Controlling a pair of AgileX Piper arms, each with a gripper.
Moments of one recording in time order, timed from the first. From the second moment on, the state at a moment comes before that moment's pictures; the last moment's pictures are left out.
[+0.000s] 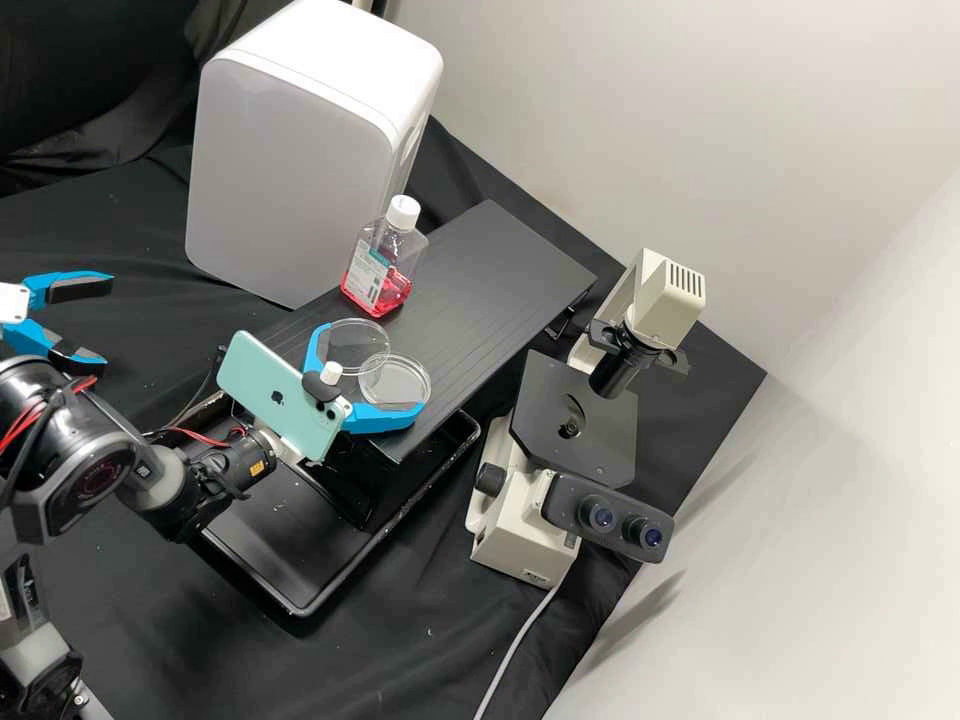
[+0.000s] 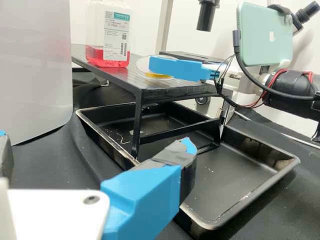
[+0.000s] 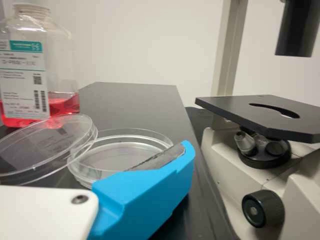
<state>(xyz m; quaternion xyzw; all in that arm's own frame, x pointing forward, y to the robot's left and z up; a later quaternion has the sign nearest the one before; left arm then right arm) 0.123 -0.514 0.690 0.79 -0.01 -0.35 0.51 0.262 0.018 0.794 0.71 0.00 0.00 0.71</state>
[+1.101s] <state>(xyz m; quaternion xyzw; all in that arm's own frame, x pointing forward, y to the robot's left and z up) 0.122 -0.514 0.690 0.79 -0.01 -0.35 0.51 0.262 0.016 0.797 0.72 0.00 0.00 0.69</state>
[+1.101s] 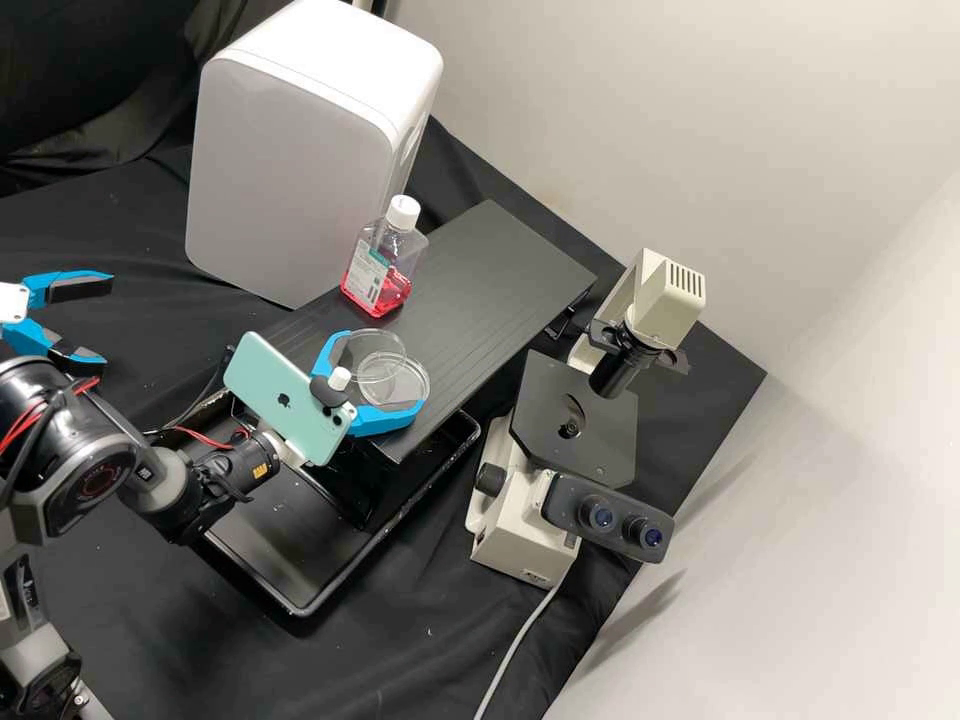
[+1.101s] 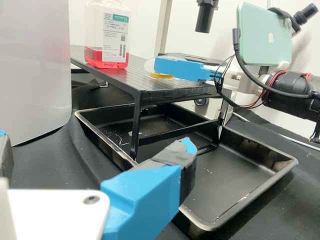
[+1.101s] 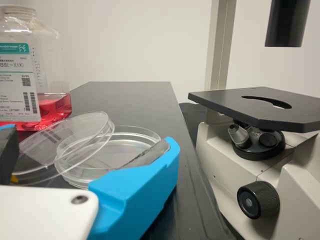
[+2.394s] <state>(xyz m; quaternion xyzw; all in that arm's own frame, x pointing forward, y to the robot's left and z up) 0.121 -0.515 0.691 0.79 -0.01 -0.35 0.51 0.262 0.017 0.800 0.73 0.00 0.01 0.68</state>
